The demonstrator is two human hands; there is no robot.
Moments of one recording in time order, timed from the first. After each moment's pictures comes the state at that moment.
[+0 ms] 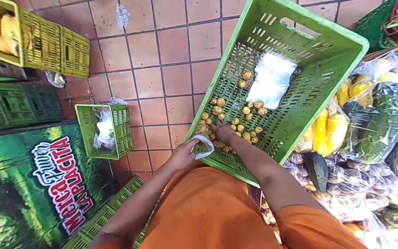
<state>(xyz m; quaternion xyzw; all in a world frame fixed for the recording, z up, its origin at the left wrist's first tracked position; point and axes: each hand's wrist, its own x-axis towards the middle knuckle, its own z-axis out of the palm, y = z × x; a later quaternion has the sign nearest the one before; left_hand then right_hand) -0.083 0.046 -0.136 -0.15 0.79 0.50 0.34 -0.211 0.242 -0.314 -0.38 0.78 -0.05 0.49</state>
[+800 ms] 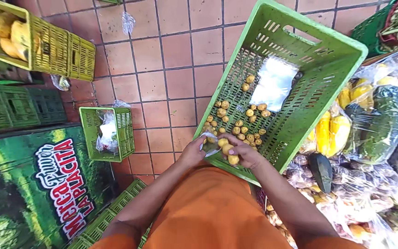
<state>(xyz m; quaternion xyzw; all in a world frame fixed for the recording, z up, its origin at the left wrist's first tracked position) -0.091 0.053 -0.145 -0.21 0.75 0.53 0.33 -0.196 0.279 -0.154 0.05 0.39 -0.65 0.65</state>
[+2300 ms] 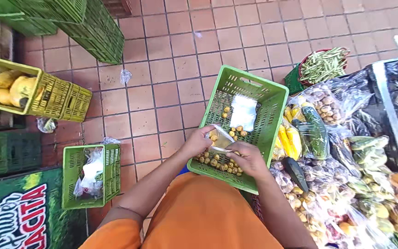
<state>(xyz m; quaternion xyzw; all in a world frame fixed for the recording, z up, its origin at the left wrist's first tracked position) -0.199 0.035 -0.040 -0.09 0.70 0.67 0.25 -0.205 0.278 -0.029 -0.29 0.78 -0.55 0.13</state>
